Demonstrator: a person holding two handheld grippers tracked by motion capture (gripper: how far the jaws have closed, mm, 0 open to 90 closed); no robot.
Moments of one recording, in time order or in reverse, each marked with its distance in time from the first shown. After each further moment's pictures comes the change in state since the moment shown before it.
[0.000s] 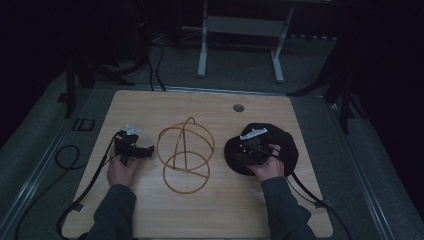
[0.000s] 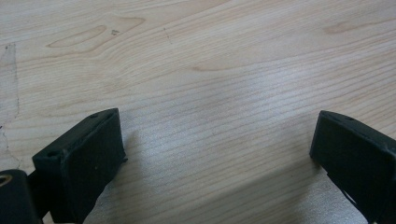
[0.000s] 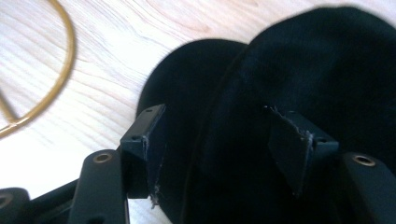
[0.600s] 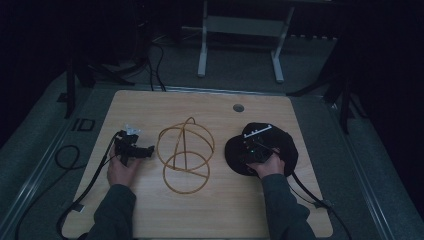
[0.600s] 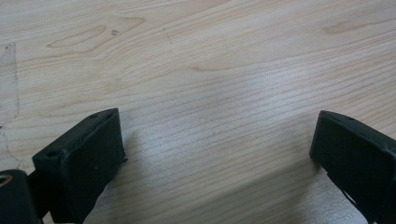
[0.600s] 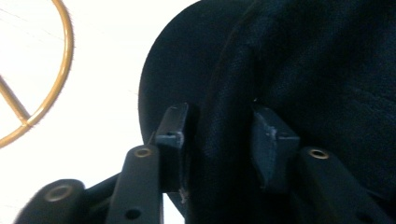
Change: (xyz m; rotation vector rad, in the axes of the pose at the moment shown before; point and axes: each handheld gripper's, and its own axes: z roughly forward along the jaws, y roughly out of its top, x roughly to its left) left arm 0.000 0.000 0.000 0.000 0.000 0.000; right arm -0.020 -0.005 0.021 0.106 0.175 0.160
